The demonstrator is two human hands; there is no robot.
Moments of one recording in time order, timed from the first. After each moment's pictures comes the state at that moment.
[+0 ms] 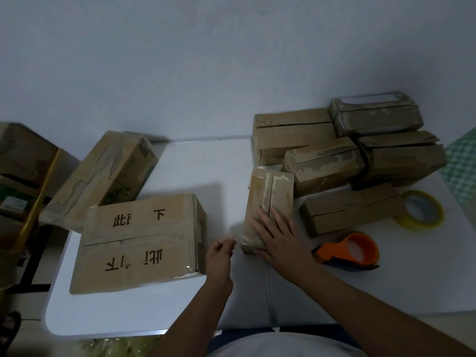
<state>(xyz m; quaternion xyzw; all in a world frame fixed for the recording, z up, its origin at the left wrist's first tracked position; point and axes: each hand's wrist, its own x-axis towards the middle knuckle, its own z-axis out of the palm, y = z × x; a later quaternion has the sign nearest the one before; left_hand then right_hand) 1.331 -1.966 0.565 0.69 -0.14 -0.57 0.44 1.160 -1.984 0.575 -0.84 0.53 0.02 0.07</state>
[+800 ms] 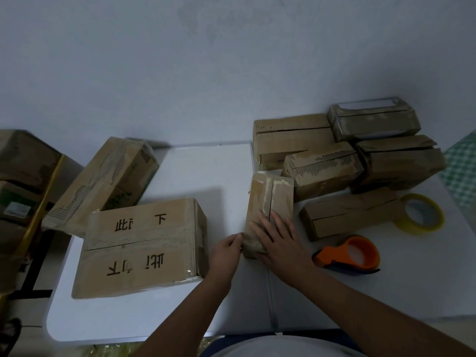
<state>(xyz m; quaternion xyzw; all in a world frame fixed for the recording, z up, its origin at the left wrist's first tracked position) 1.327 -1.979 0.597 0.68 -0.33 -0.57 0.32 1.161 -1.981 0.571 -0.84 0.54 -0.01 0.03</state>
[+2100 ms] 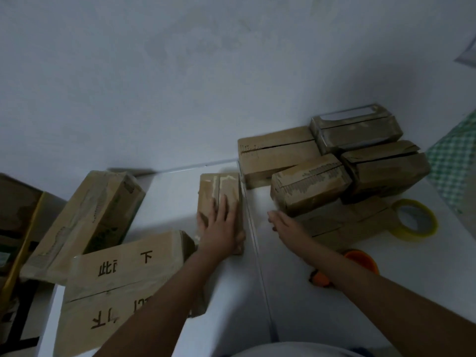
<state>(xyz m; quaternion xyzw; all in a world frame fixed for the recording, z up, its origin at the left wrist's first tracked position) 1.327 -2.102 0.596 0.60 -0.78 -0.16 -0.10 1.130 -2.067 0.602 -0.46 0.64 -0.27 0.55</state>
